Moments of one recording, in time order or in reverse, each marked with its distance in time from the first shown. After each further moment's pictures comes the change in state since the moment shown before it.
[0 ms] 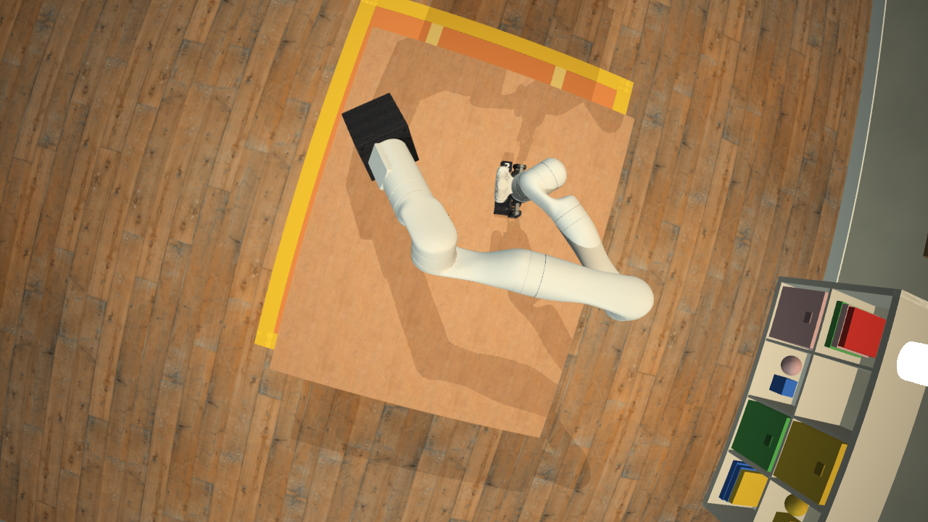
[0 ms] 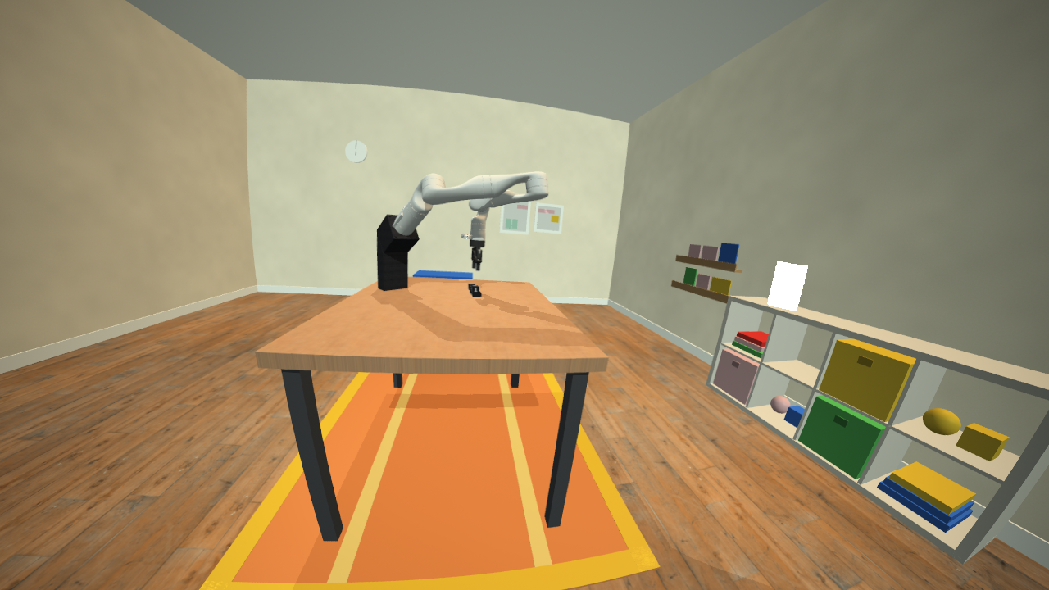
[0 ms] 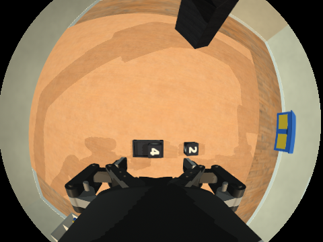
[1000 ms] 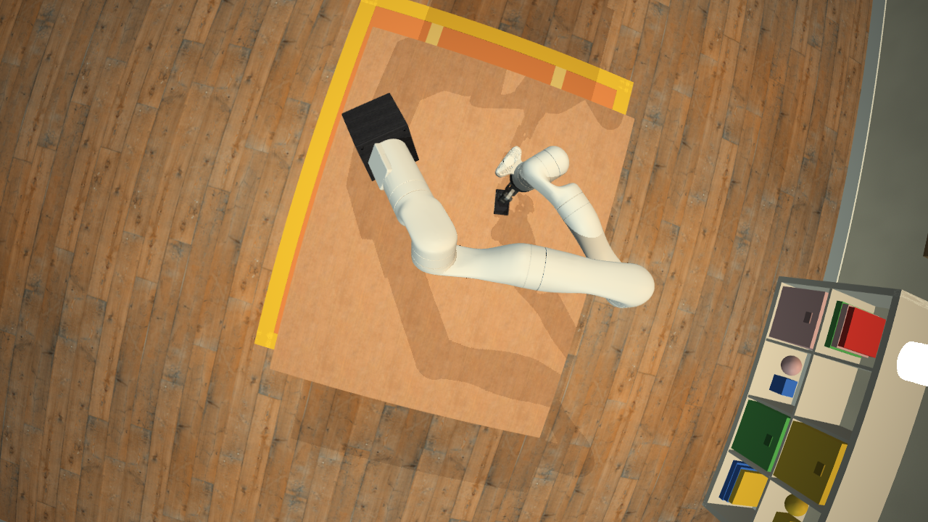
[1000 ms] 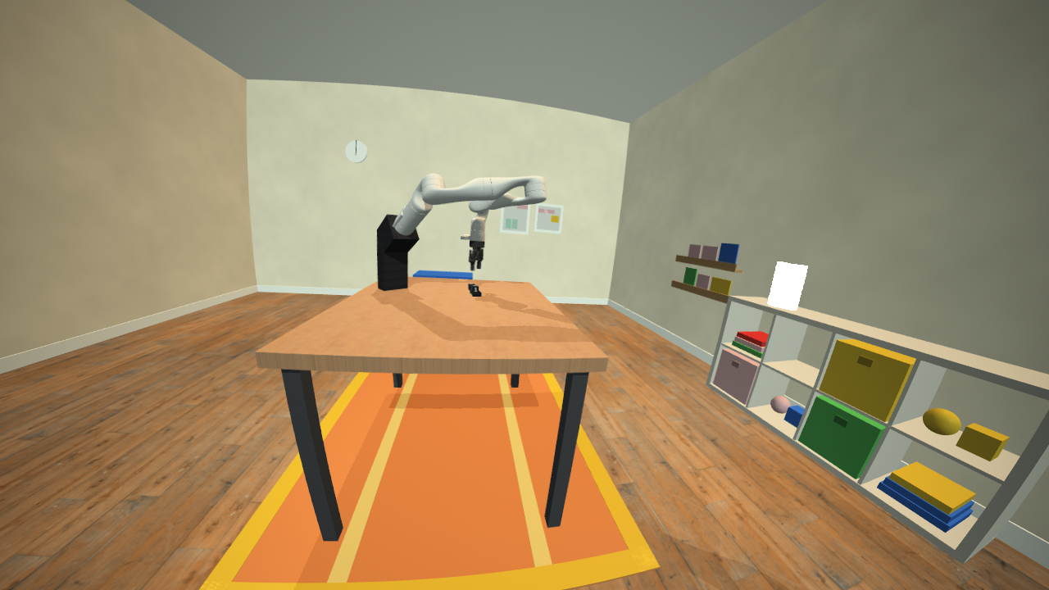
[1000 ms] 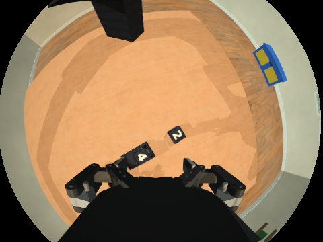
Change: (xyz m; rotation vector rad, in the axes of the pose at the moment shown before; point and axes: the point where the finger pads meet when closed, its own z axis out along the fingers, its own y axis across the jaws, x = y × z) arm -0.005 0.030 0.005 -0.003 -0.001 0.542
